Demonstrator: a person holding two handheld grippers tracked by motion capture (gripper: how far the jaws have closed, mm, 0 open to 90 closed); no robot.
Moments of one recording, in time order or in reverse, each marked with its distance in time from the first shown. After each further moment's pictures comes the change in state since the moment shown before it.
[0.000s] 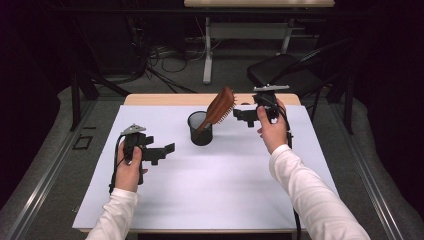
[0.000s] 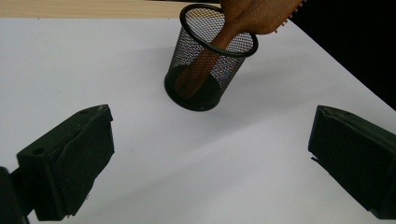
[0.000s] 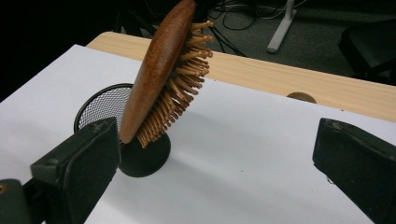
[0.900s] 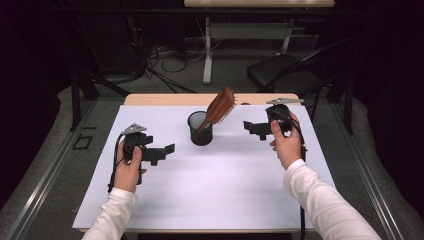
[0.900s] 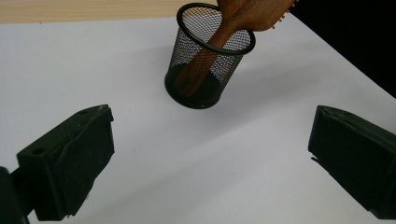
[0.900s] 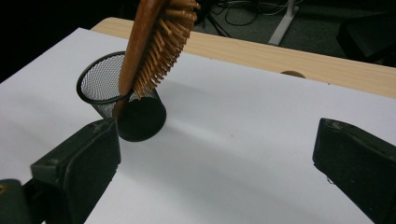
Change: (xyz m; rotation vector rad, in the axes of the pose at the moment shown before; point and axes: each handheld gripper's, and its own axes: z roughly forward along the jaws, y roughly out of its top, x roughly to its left) left arm -0.005 0.003 -0.004 0.021 0.012 0.035; right arm -0.014 -0.036 -0.032 0.003 0.018 -0.020
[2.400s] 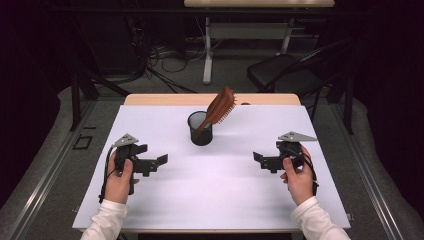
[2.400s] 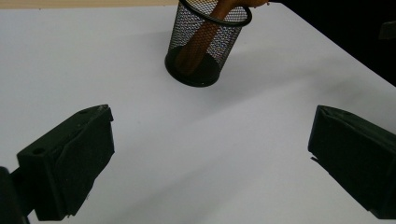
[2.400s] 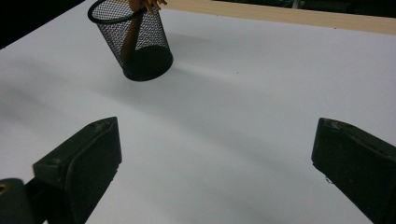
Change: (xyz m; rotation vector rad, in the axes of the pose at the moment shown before) left arm 0.010 -0.030 -0.016 -0.016 -0.034 0.028; right arm -0.001 -0.090 -0.032 -0.022 0.028 -0.011
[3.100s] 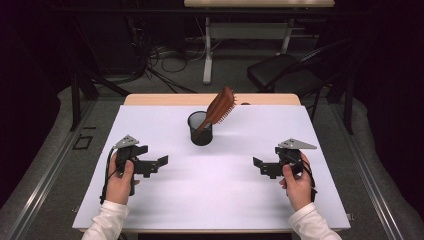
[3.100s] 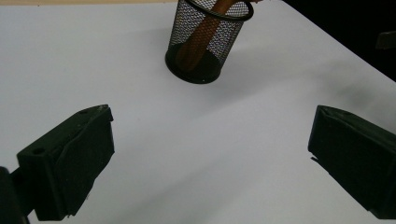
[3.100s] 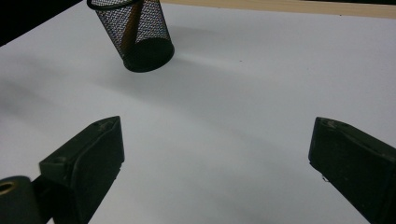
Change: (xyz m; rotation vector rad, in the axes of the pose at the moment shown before) left arm 0.000 -0.004 0.002 0.003 0.002 -0.002; right arm 0.000 -0.020 0.003 -0.020 0.005 0.011
